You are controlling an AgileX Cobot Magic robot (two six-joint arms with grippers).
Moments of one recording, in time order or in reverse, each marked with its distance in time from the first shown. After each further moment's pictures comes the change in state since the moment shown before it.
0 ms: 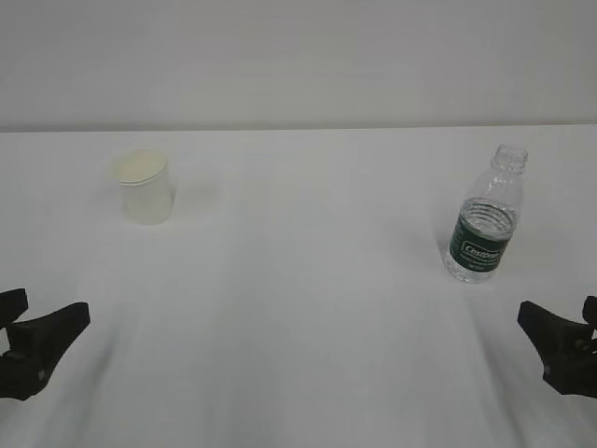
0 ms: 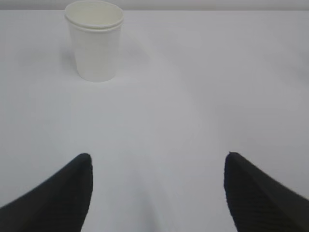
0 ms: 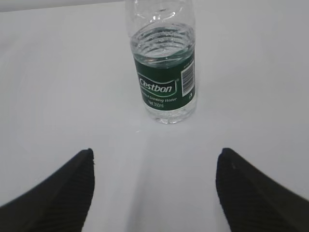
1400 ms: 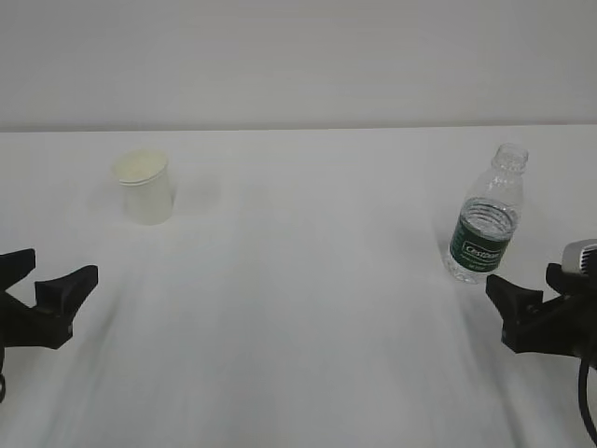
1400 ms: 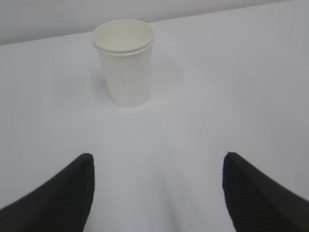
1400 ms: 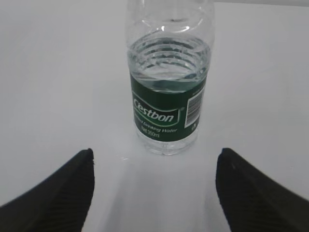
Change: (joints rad) left arm 0.000 0.131 -0.144 -0.105 -0.003 0.184; right arm 0.000 0.191 -0.183 0.004 -0.008 -0.127
